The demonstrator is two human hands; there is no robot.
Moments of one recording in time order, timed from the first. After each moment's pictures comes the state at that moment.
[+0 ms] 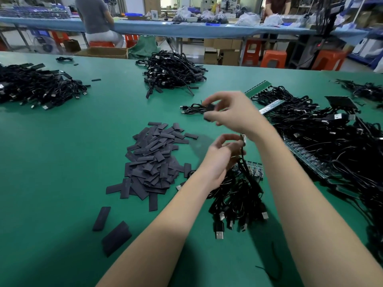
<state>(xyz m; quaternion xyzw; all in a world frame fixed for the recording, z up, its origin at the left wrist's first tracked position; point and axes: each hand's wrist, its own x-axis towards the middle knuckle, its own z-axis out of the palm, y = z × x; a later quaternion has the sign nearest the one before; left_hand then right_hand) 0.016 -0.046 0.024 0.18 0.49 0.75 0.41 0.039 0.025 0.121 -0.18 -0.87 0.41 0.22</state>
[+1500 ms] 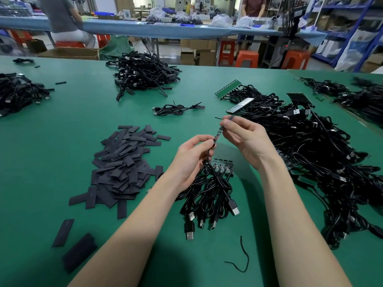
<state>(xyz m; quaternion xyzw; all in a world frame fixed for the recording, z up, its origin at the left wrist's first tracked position) 0.020 -0.053 0.026 0.26 0.46 0.74 0.41 0.122 0.071 0.062 -0.20 -0.53 0.75 0.34</state>
